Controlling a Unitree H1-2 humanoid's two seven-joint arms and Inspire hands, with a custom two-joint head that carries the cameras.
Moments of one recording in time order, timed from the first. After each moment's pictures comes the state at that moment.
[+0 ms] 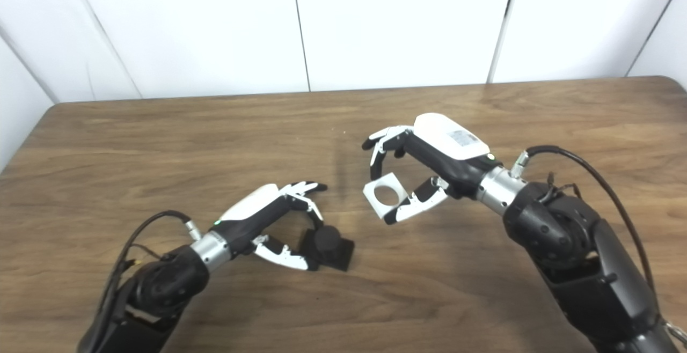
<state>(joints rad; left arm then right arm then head) -0.25 0.31 -0.38 -0.07 0.48 0.05 -0.39 -0.36 -0.50 0.27 -0.33 -0.46 0.02 0.48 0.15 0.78</state>
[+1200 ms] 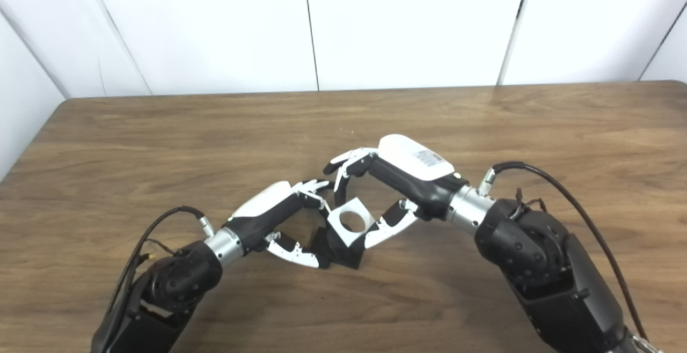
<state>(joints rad) -0.26 0.30 -0.39 -0.07 0.49 0.07 -0.39 -0.35 -0.40 0.32 -0.34 -0.44 -0.01 0.52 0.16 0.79</state>
